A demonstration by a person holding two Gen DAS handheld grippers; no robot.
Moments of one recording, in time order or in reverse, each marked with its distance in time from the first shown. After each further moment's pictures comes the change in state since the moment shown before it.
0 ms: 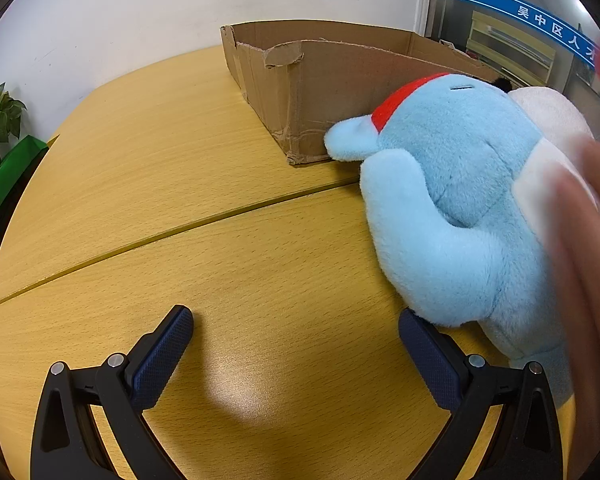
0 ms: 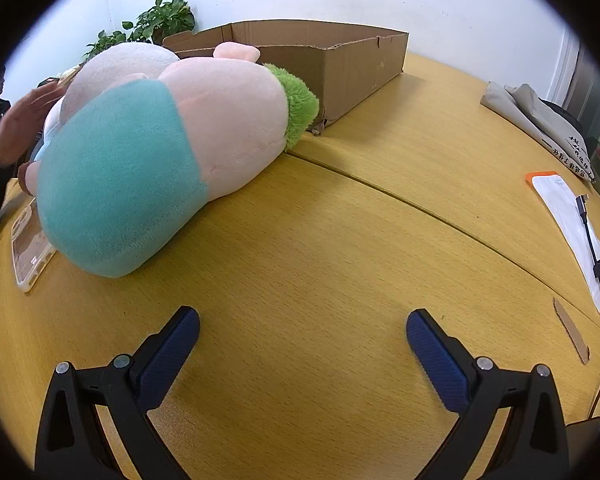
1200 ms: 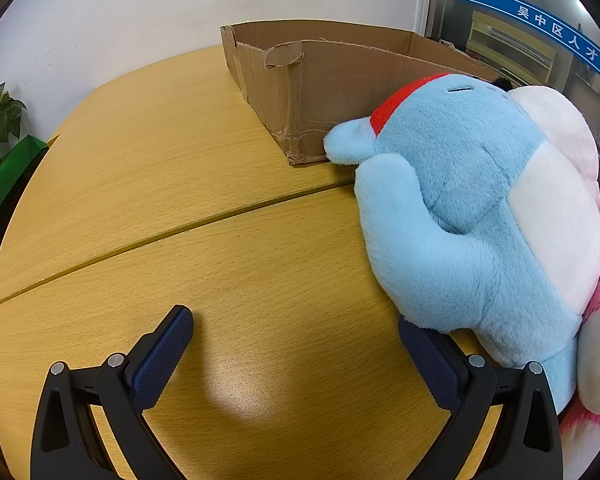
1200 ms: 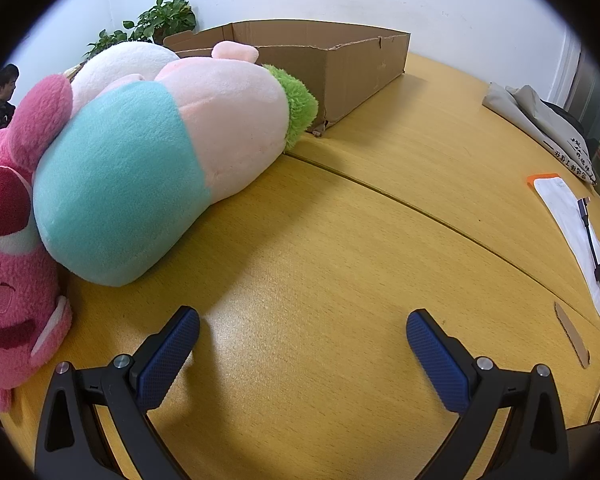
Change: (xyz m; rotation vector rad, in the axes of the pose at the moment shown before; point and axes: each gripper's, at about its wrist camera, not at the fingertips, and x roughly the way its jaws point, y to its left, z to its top) left arm 0.000 0.000 0.001 -0.013 0.000 0.009; right arm 0.000 0.002 -0.001 -0.004 0.000 0.001
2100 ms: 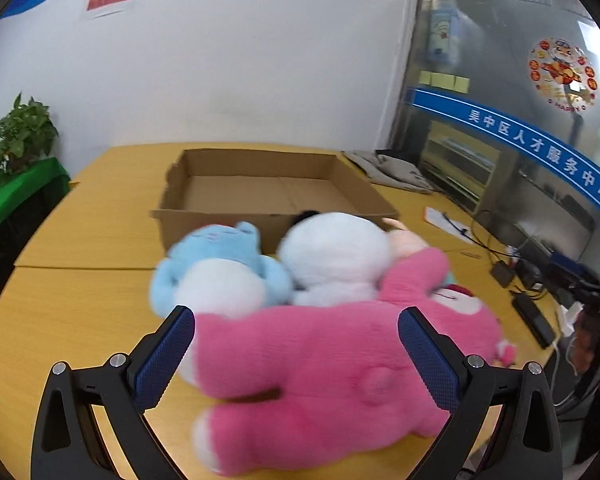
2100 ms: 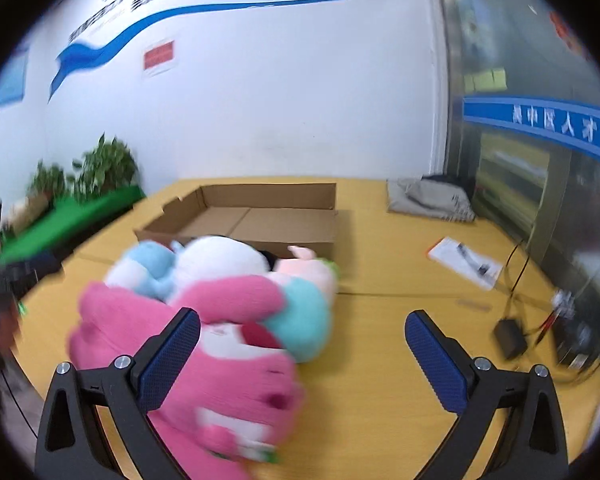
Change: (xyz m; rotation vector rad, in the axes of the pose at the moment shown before) left arm -0.199 -0.203 -0.007 -0.182 -0.338 -0.064; right arm -0.209 0.208 -0.001 0.368 -0.448 -0.288
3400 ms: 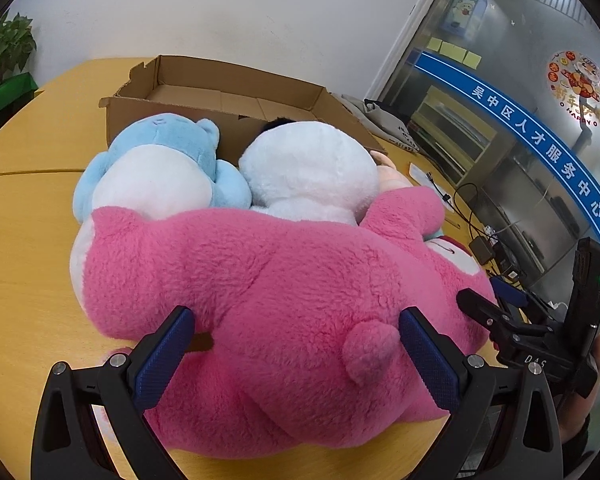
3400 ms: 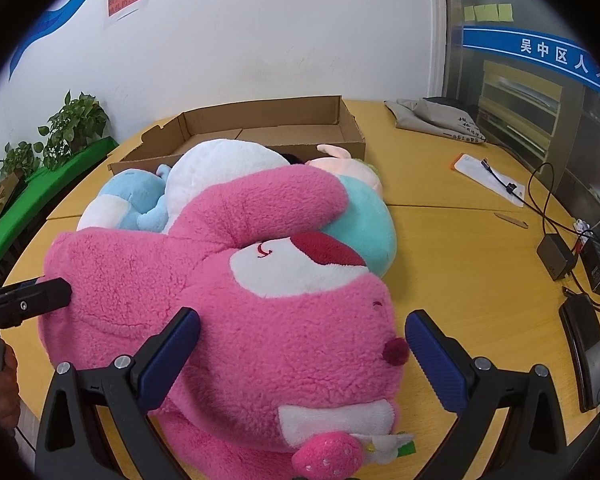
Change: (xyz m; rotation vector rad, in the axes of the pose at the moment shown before) left arm 0.067 0.002 -0.046 -0.146 0.209 -0.151; right arm 0.085 0.037 -0.050 0.009 0.229 -0.073
